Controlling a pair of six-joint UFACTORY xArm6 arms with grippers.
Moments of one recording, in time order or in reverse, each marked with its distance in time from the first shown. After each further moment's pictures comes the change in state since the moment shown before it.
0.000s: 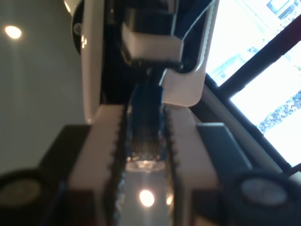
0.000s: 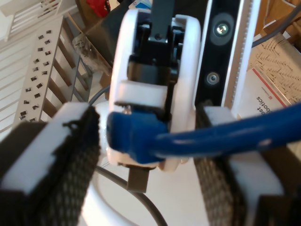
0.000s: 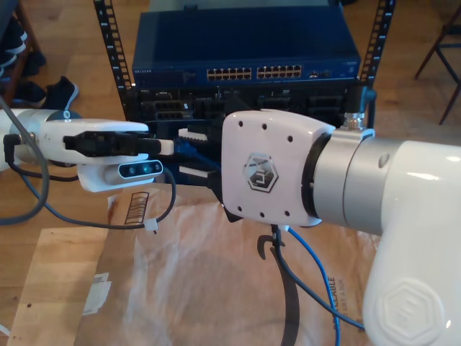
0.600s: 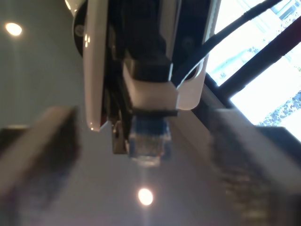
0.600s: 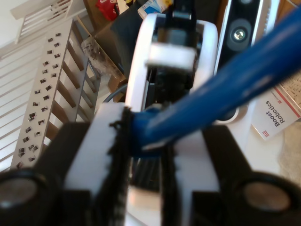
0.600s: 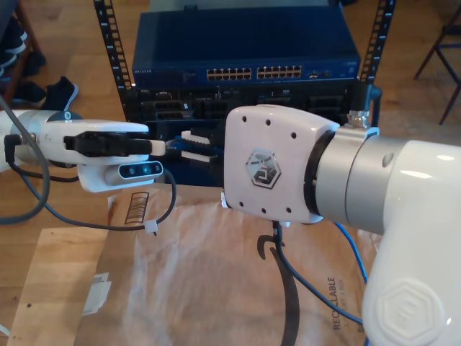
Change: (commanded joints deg) left arm 0.1 0.1 0.2 -0.4 0.2 -0.5; right arm 0.0 0.4 0.0 -0.1 -1.7 0.0
